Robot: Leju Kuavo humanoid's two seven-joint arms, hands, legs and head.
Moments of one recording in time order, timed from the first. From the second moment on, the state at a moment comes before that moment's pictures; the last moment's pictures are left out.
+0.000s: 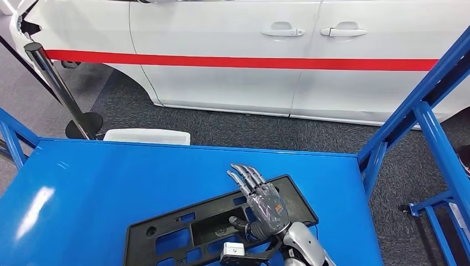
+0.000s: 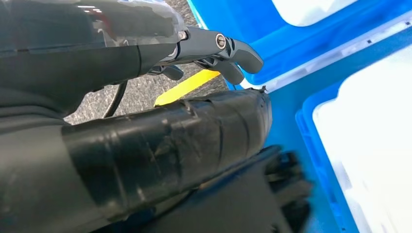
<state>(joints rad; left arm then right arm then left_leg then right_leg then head) -0.09 -0.23 1.02 -0.21 -1.32 0.28 -0.38 -0.19 -0.09 0.66 -1.48 0.78 -0.35 -0.33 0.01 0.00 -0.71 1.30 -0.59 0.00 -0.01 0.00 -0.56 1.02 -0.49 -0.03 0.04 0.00</state>
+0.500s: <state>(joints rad) -0.09 -0.23 1.02 -0.21 -1.32 0.28 -0.38 -0.20 -0.16 0.73 -1.52 0.77 -0.25 -0.31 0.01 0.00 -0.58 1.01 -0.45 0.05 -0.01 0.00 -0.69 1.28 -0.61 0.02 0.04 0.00</state>
